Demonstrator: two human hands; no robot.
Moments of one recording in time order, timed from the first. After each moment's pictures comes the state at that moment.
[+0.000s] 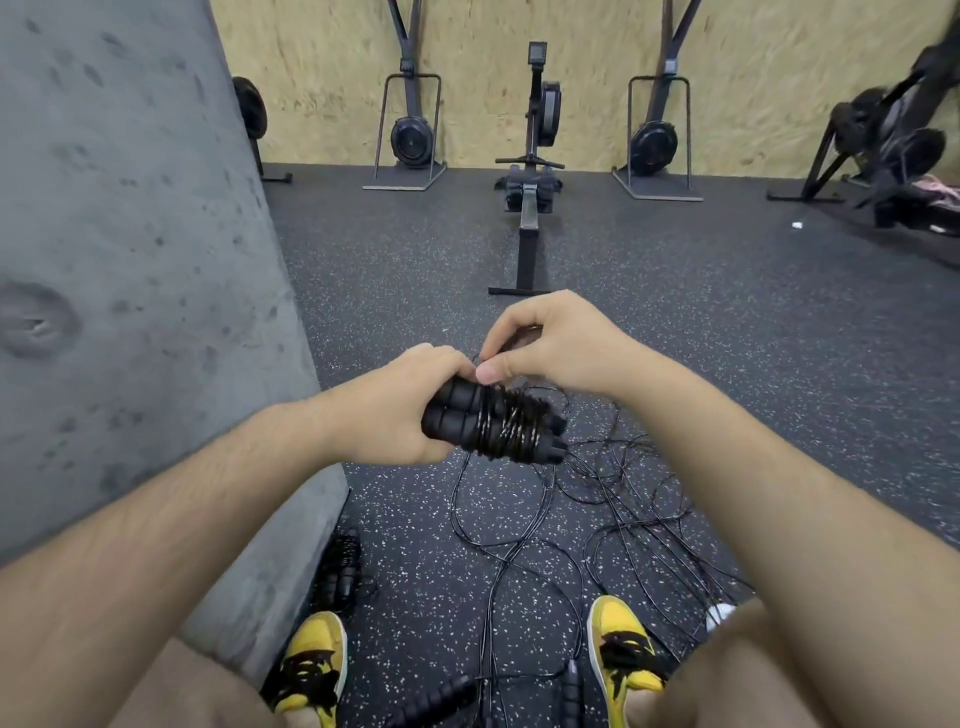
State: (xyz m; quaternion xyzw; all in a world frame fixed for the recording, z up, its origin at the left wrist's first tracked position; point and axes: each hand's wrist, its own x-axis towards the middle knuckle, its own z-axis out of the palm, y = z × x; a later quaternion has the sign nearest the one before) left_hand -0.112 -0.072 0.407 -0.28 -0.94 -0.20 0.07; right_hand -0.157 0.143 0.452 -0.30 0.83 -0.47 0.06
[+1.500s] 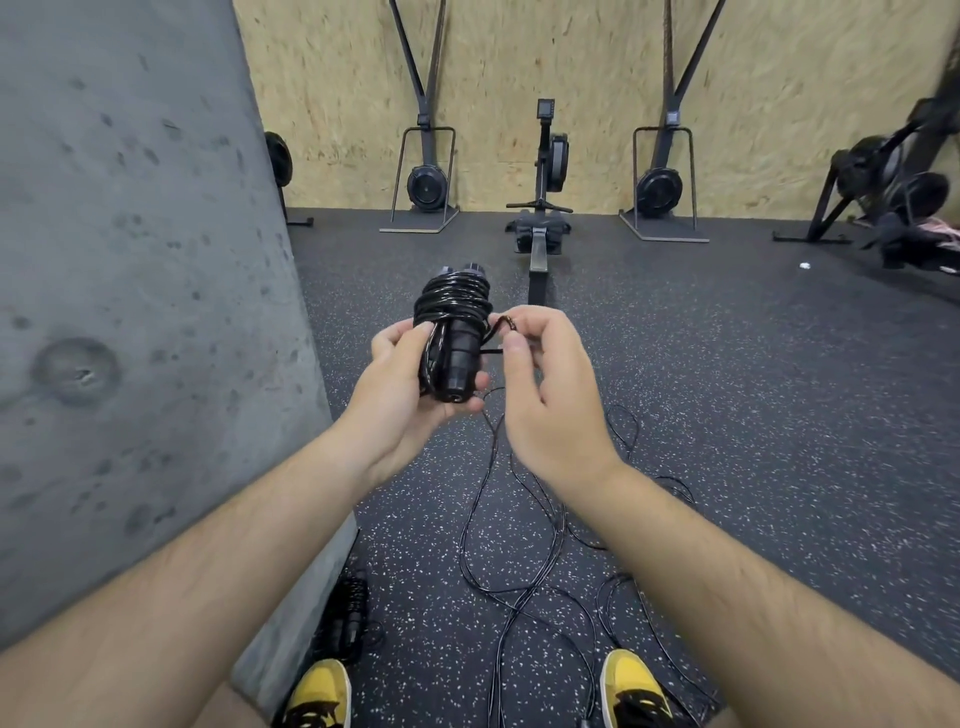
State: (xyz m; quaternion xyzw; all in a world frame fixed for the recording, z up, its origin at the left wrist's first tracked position) left_hand -0.108 -0.036 0.448 -0.02 -0.54 -0.84 0.10; right_hand -0.115 0.107 0.441 -0.31 0.71 -0.57 -0.28
